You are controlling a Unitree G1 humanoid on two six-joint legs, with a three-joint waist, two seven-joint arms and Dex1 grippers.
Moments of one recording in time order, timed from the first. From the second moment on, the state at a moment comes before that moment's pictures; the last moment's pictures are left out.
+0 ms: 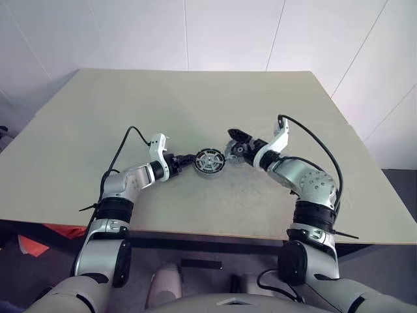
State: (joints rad) left arm -0.60 0.21 0.12 0.50 -0.46 0.72 -0.65; right arm -0.59 0.00 -0.50 0.12 0.99 1.10 -0.04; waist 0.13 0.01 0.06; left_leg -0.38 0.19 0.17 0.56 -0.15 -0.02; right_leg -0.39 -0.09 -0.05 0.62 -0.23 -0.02
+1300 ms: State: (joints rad) left arm -0.61 0.31 0.19 0.52 -0.46 0.72 -0.65; right arm -0.51 -0.22 0.26 0.26 0.19 0.32 0.47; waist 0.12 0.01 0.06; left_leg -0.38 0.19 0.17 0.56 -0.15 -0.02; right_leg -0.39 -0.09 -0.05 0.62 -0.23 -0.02
